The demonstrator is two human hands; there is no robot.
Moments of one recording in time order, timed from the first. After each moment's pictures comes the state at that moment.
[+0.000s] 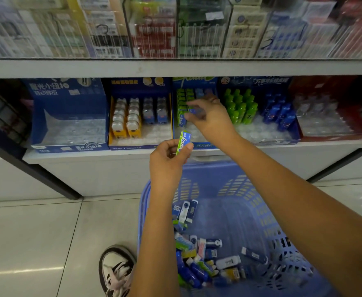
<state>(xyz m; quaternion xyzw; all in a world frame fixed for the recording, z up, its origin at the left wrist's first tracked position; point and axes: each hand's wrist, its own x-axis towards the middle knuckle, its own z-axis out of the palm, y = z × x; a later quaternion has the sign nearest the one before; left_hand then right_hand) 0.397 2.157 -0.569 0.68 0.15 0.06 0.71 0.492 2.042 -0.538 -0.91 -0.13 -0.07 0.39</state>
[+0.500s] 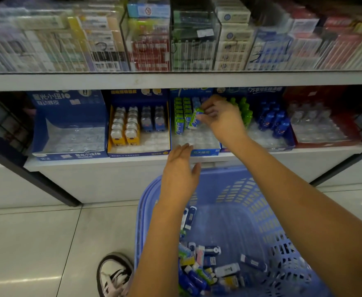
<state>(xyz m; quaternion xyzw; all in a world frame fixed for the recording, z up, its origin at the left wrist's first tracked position) 0.399 2.139 -0.576 0.92 -0.03 0.04 0.39 0.503 2.014 -0.529 -0.88 -0.09 -0.12 0.45</state>
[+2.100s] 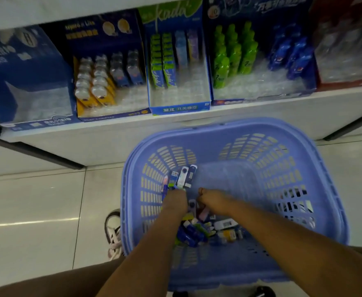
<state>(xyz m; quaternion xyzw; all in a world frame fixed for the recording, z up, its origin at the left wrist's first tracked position) 0.335 2.123 -0.780 0.91 0.04 -0.42 0.01 0.339 1.979 -0.774 -0.86 -0.16 0.44 0.20</state>
